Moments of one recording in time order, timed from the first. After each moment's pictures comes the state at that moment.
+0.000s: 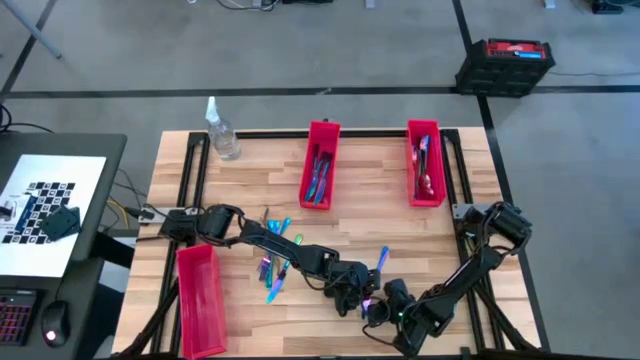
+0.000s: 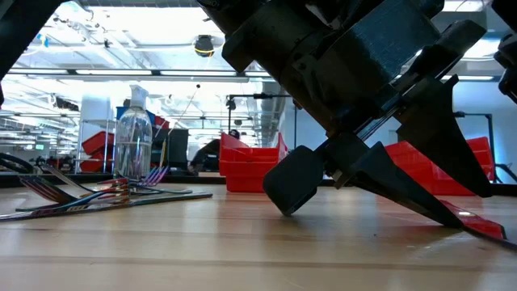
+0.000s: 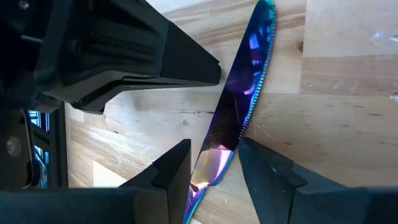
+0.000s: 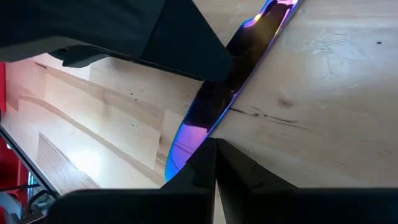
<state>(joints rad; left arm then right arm) -0.29 2.37 1.72 -0.10 0.01 1.34 0.88 1.94 1.04 -0.30 0.61 2.19</state>
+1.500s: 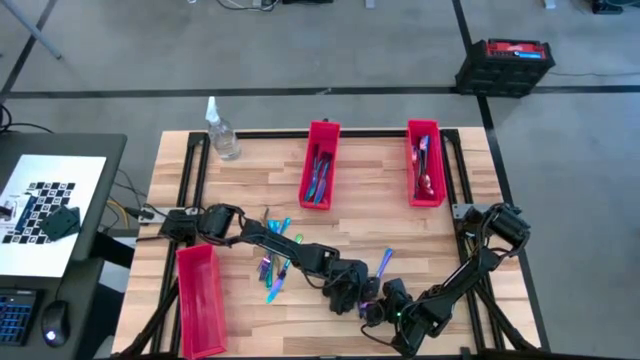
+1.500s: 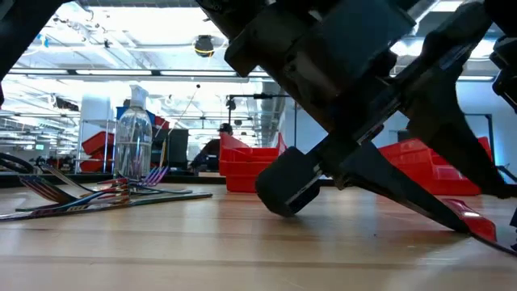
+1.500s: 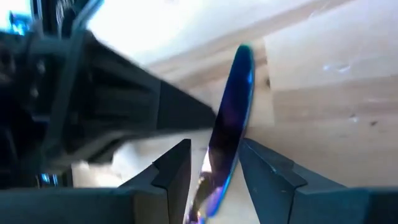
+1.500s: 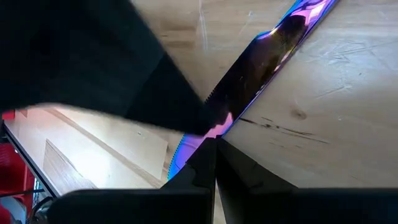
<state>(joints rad) -0.29 2.39 1.72 -0.08 0.17 1.49 0.87 1.97 1.05 -0.28 0.63 2.17</state>
